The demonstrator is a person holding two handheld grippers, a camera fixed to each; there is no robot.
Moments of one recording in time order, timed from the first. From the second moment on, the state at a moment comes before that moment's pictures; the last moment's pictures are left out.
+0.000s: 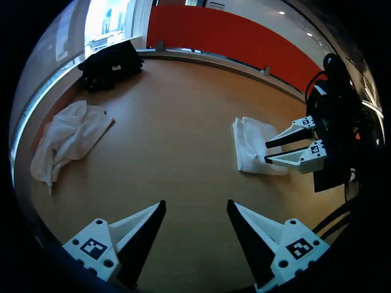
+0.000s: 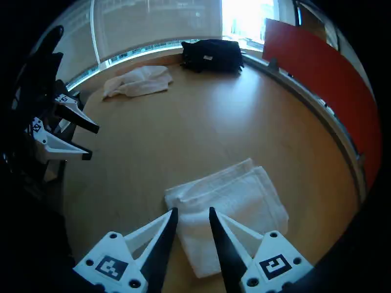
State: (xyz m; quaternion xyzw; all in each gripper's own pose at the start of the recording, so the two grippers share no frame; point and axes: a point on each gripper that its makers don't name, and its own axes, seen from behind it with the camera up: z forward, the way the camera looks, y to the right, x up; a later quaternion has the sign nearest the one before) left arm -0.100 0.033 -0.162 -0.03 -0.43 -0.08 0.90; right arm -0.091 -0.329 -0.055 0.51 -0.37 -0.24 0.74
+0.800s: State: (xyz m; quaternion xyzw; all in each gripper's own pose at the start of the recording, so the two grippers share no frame) left arm -0.099 0.039 -0.156 -0.03 -0.43 -0.08 0.90; right arm -0.104 -0.256 -0.071 0.45 -0.40 -0.22 0.77
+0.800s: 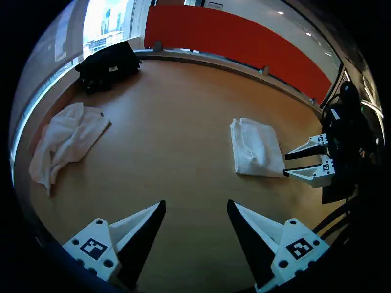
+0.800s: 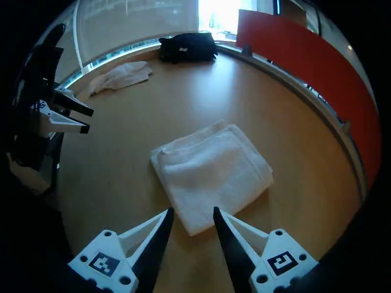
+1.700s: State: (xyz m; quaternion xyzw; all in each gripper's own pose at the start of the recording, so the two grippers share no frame) left arm -0.100 0.043 -0.158 -0.03 -0.43 -0.08 0.90; right arm -0.133 -0.236 -0.083 0.41 -0.42 -0.21 0.78
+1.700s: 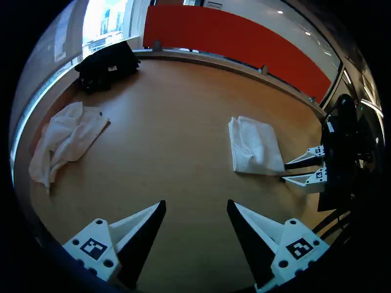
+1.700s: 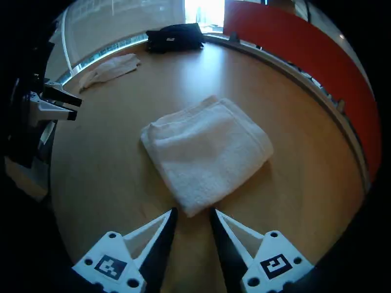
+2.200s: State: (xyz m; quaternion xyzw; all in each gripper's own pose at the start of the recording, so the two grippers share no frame) left arm -0.100 0.044 -0.157 -0.04 -0.43 -0.08 0.90; right arm -0.134 -0.231 -0.078 0.39 -0.43 -0.20 0.79
